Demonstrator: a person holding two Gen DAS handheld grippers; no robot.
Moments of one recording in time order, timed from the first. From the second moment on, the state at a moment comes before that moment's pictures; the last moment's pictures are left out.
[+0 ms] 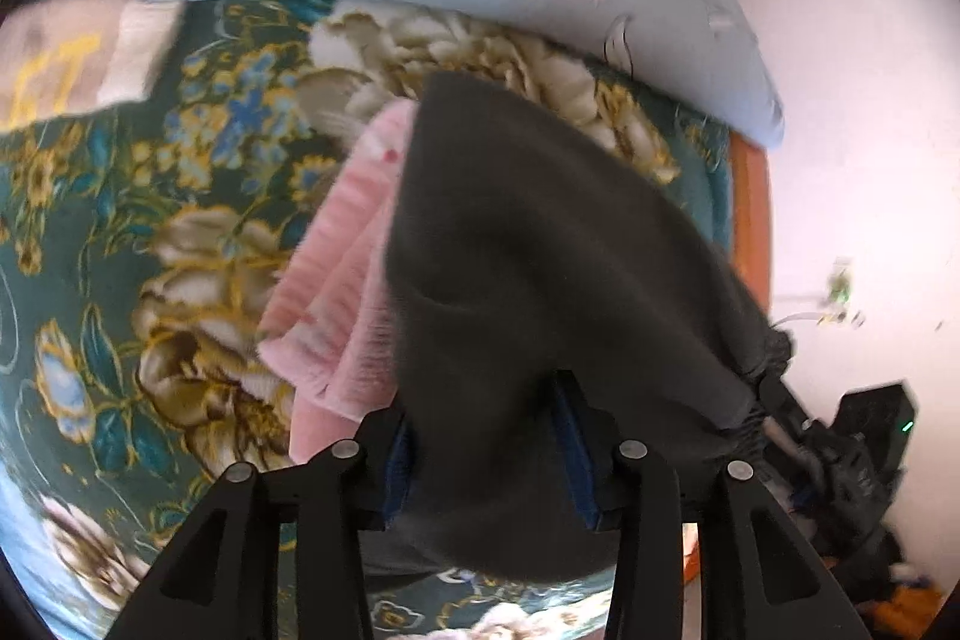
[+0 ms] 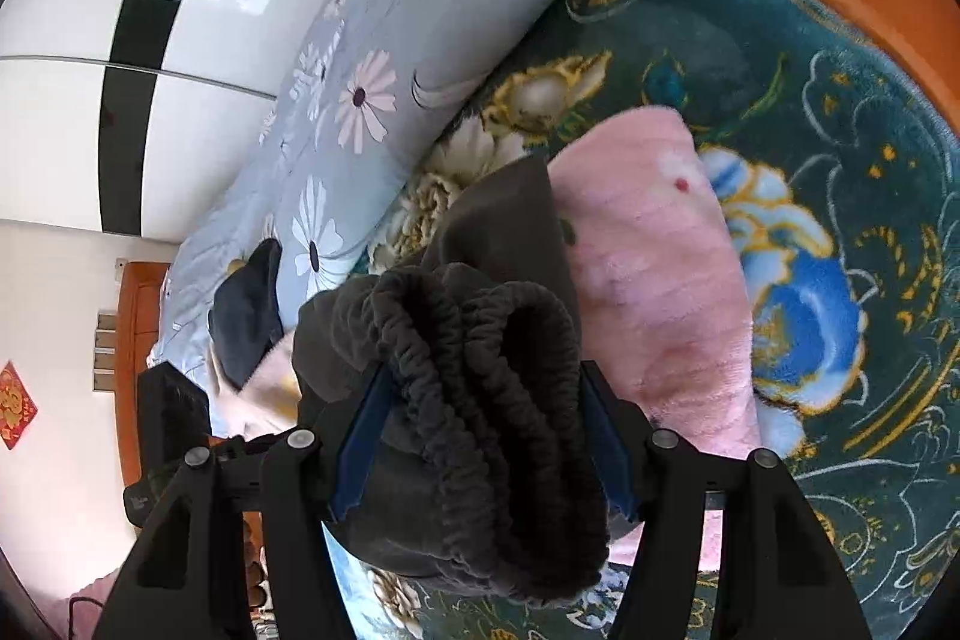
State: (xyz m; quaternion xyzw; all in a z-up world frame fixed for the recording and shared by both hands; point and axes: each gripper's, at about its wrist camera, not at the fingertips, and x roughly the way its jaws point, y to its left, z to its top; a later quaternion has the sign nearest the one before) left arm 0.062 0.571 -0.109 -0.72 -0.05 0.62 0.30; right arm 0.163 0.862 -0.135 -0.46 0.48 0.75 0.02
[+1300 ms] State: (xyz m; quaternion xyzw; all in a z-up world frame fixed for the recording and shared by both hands) left arm 0.123 0.574 -0.113 -0.65 0.09 0.67 0.34; right arm 0.170 0.790 -0.134 -0.49 0.34 0.80 -0.01
